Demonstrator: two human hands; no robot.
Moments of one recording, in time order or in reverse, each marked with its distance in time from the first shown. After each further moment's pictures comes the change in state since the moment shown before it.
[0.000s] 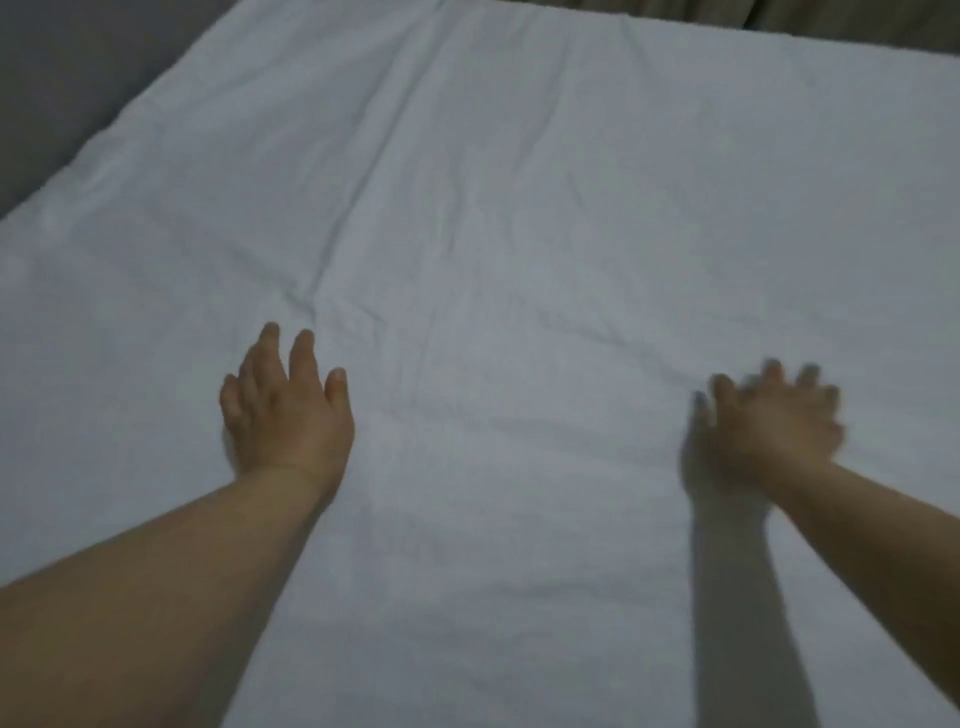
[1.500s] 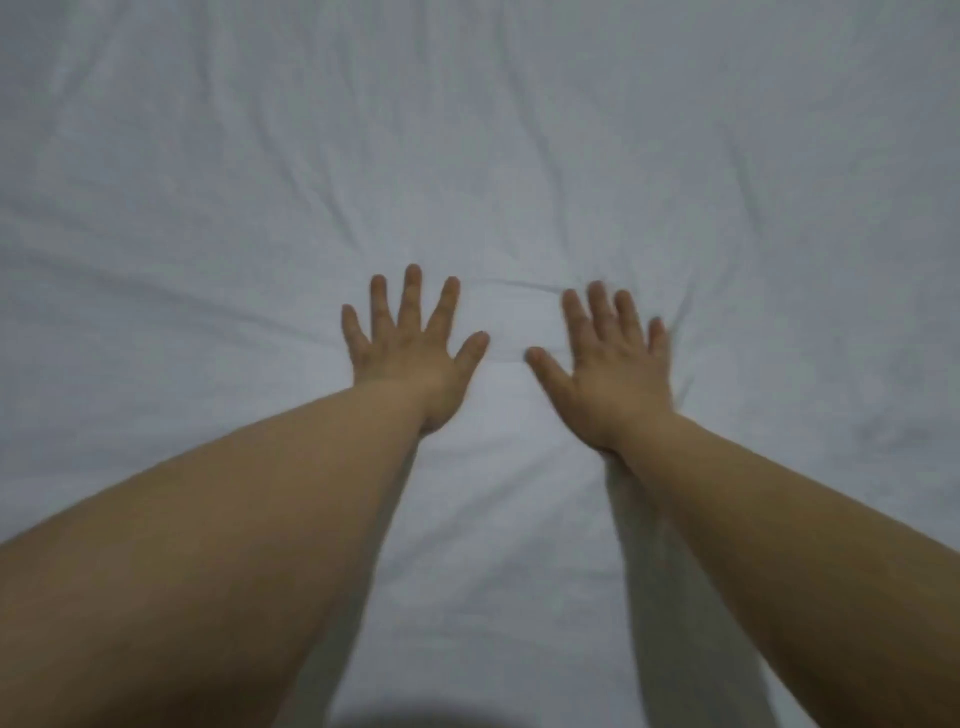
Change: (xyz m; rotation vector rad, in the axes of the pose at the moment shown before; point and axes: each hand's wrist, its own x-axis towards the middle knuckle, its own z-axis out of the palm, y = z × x) left_hand -0.147 0.273 0.093 0.187 -0.448 0.449; right_hand -0.014 0.174 0.045 0.001 -0.081 -0.331
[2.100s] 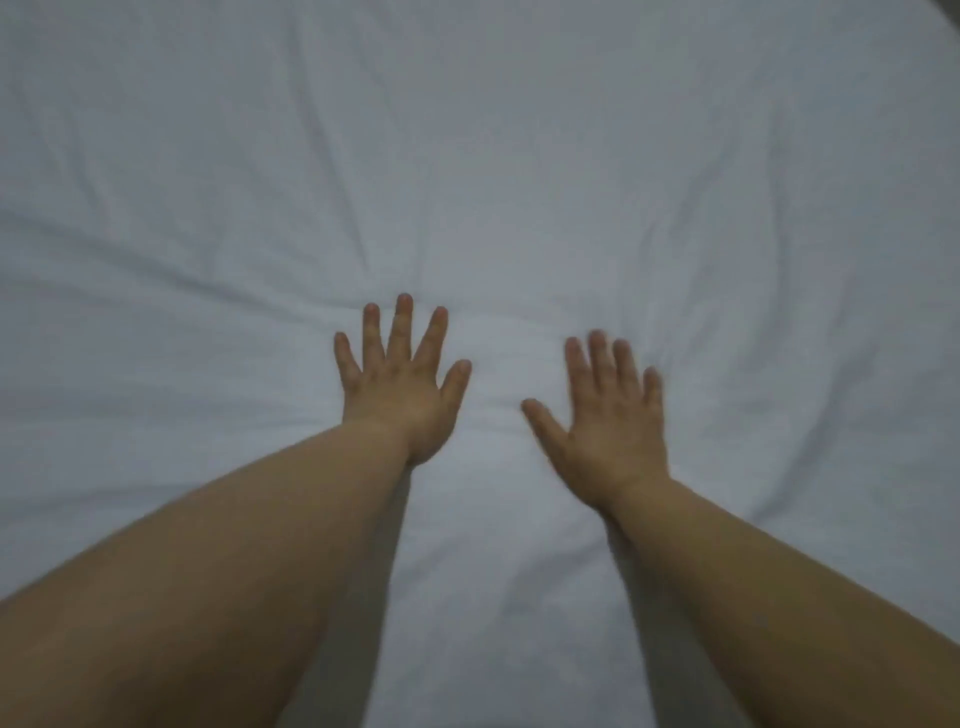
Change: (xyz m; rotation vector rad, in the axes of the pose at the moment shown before) left_hand -0.099 0.232 0.063 0.008 -0.017 0.059; right_hand -0.125 0.246 0.006 0.011 -0.012 0.108
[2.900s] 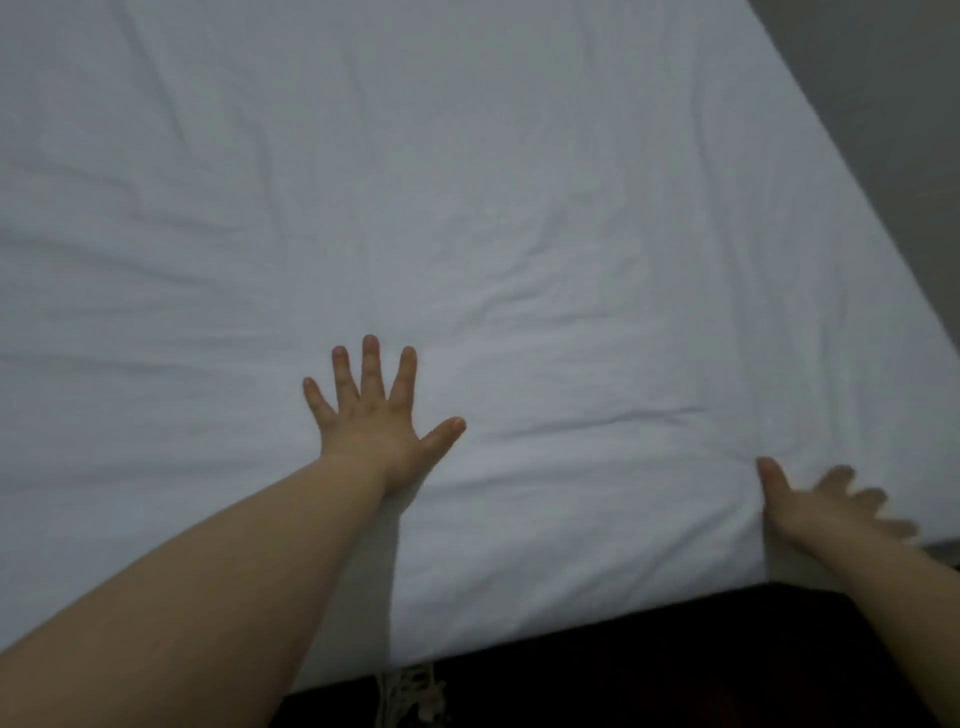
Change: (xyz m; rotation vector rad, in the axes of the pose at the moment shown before) left_hand -0.227 0.127 0.068 0.048 -0.204 0.104; right_hand -0.318 0.313 -0.016 0.101 -0.346 1.125
